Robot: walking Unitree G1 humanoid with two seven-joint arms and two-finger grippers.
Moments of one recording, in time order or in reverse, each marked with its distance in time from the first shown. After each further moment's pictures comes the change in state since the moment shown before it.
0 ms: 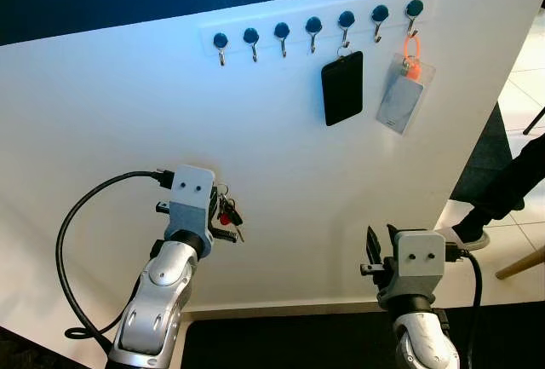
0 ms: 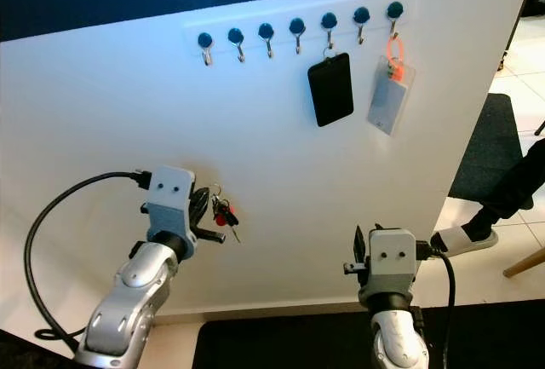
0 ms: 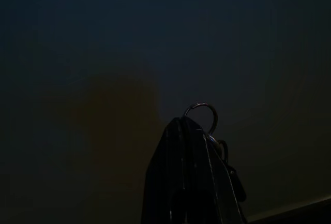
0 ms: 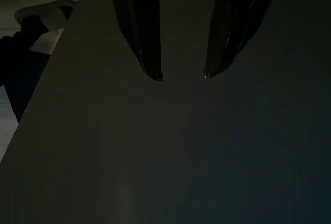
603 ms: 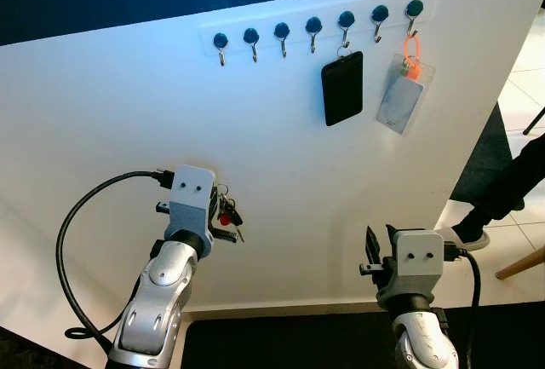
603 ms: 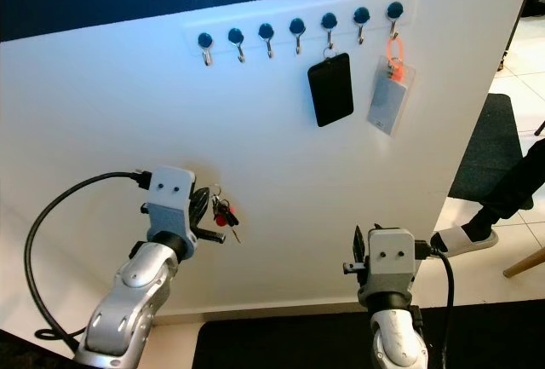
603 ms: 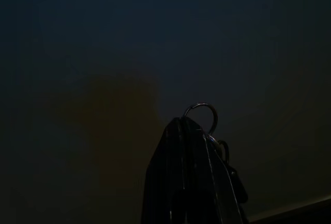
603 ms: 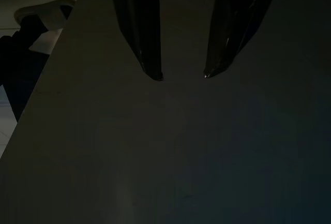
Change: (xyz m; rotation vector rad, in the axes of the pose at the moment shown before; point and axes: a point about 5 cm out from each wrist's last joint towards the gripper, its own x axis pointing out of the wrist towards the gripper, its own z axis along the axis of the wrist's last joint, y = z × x) left arm 0.000 0.000 0.000 0.000 0.000 0.000; right arm 0.001 0.000 0.000 -0.001 -0.002 0.002
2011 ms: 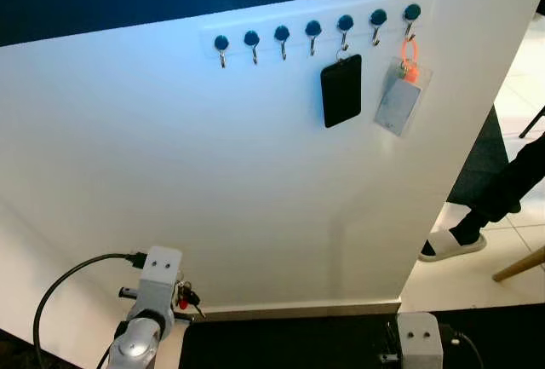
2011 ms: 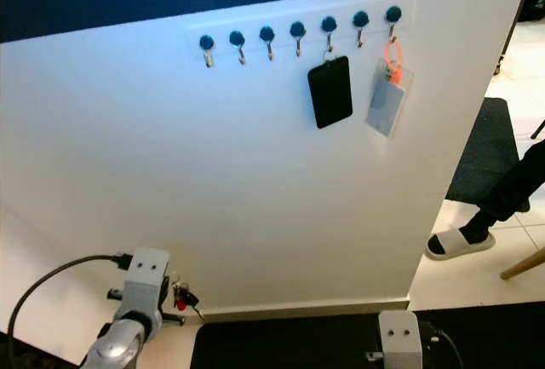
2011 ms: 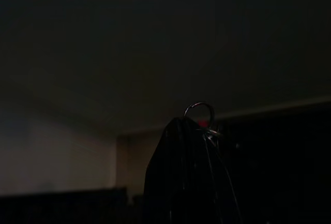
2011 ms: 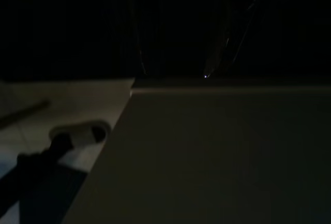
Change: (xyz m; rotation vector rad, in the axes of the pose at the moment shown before) left arm -0.061 0.046 -0.136 0.061 0.455 0.168; right arm -0.080 -0.027 -0.126 -0.101 0.482 -0.082
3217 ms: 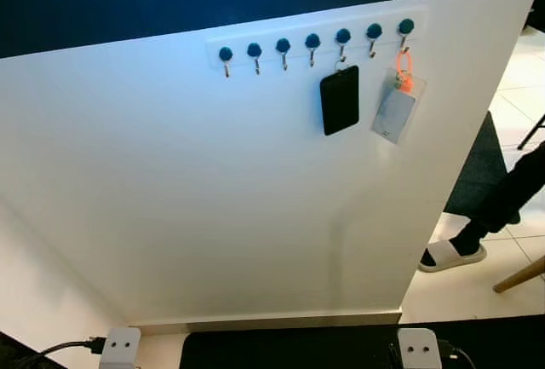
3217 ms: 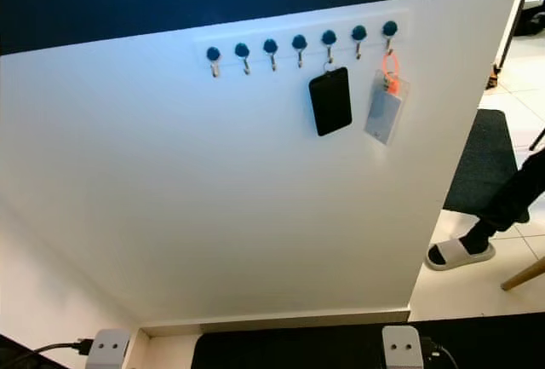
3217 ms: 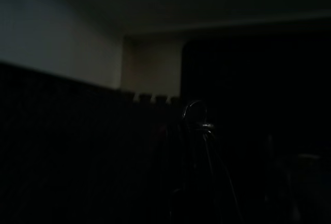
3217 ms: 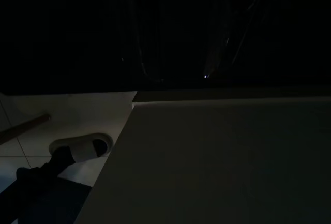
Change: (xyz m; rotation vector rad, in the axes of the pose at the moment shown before) left arm -0.033 0.020 -0.103 -0.070 0.324 0.036; right arm 0.010 -0.002 -0.023 0.001 0.048 -0.009
